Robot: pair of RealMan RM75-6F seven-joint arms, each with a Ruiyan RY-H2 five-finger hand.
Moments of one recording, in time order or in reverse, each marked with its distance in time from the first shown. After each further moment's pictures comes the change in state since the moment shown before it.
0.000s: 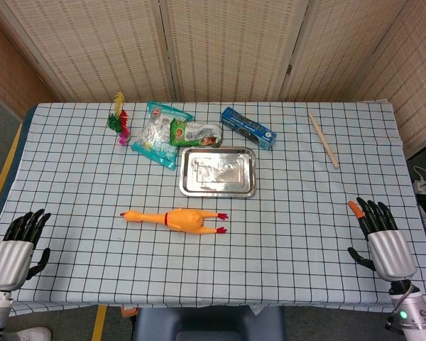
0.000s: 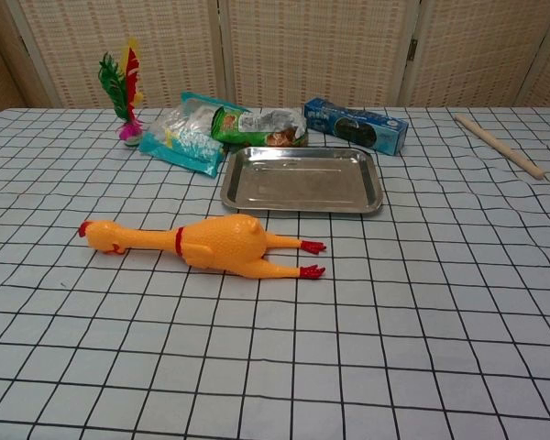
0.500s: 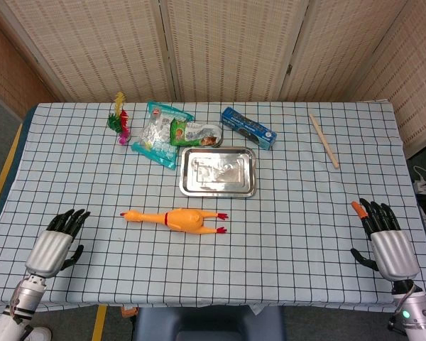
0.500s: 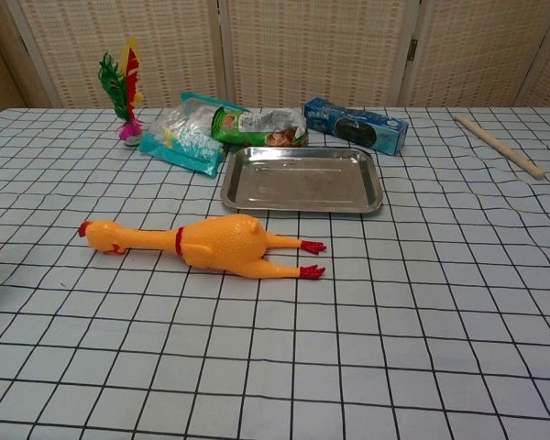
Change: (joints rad) left arm -0.145 -0.088 -0.017 -0.001 0.007 -0.204 0.130; right arm 0.003 0.026 0.004 -0.033 0.044 -0.042 -0.010
